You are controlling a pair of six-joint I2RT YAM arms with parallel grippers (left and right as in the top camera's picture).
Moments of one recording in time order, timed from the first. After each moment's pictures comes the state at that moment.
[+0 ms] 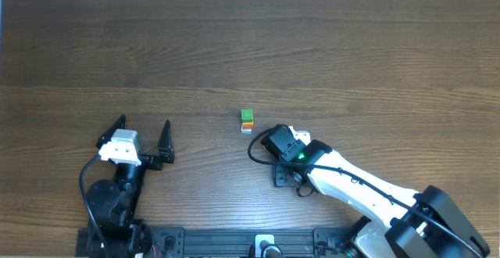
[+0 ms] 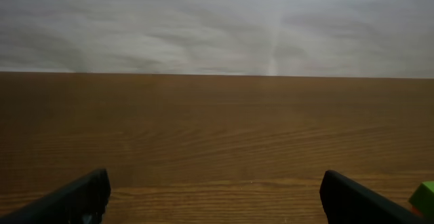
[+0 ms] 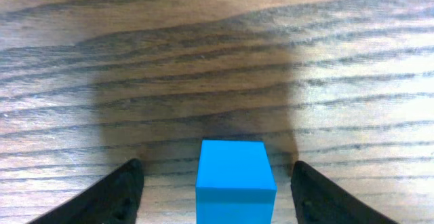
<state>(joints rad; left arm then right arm) -0.05 0.01 0.01 -0.07 0.08 -0.07 0.75 1.44 0.64 -0.69 0.05 0.75</state>
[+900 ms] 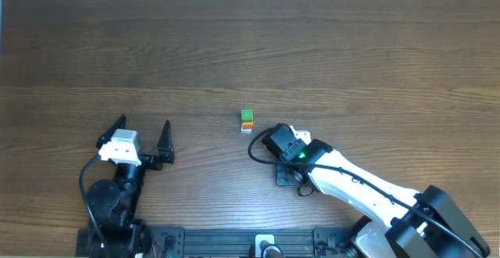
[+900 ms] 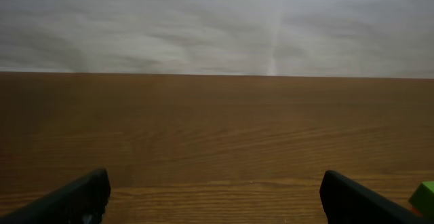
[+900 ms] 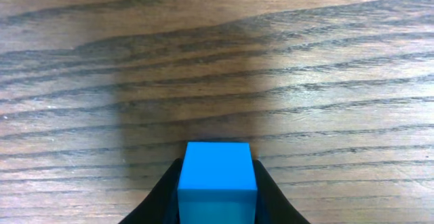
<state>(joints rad) -0.05 0.01 0.01 -0.07 0.08 -0.07 0.73 1.44 0.64 -0.69 0.05 0.73</state>
